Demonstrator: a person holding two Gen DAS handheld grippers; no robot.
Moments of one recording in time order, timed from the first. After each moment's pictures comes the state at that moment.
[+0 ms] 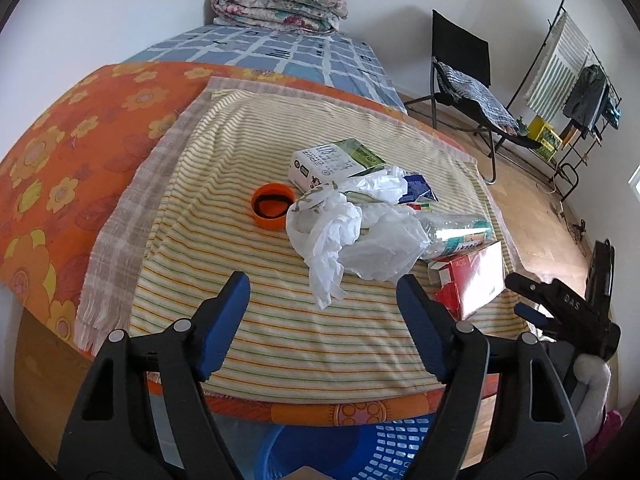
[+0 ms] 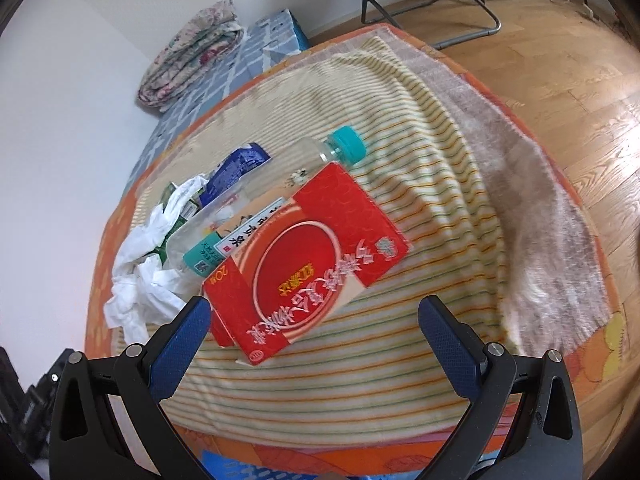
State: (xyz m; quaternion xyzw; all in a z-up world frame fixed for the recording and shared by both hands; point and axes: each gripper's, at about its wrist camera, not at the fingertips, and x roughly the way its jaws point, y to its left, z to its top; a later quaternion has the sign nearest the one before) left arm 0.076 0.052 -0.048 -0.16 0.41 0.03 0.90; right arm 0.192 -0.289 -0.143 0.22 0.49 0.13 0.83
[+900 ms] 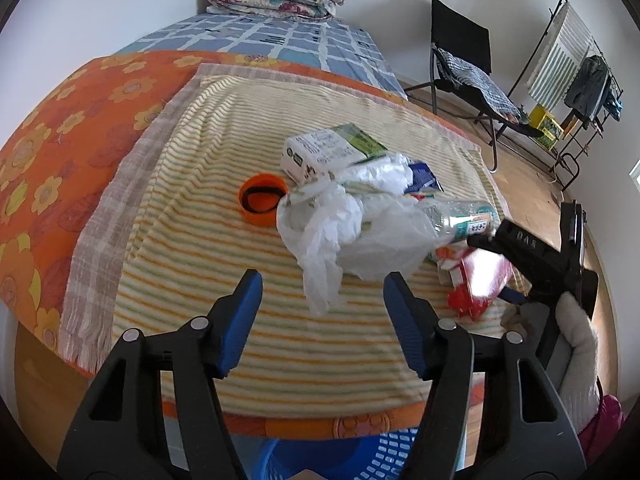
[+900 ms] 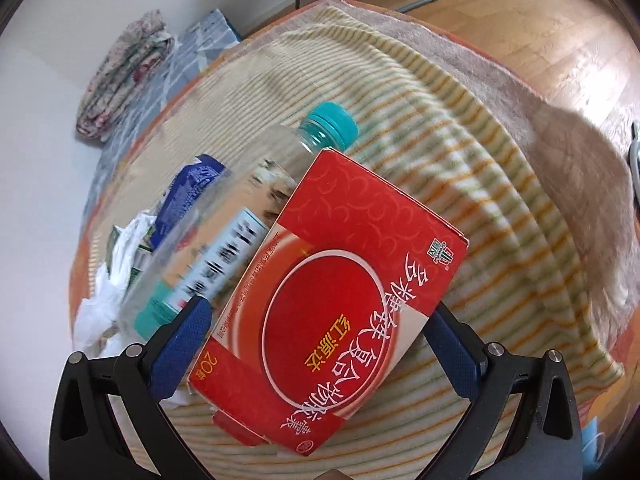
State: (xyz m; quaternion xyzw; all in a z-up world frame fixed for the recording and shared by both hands) left arm 0.100 0.047 -0.064 -0.16 0.43 0.03 0.89; right arm 0.249 -0.256 -0.169 0.25 0.53 0.02 0.81
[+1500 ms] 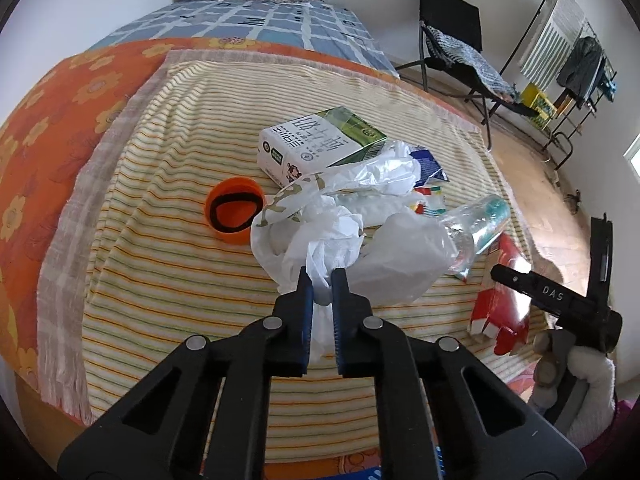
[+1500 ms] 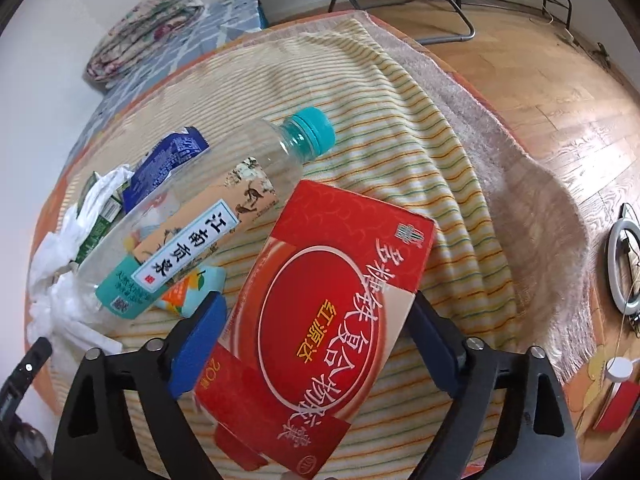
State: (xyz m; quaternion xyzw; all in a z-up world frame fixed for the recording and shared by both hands) left arm 0.139 0.043 -0.088 -0.15 0.46 -0.01 0.87; right arm 0.234 -0.274 -0.166 0.14 0.53 0.04 0.84
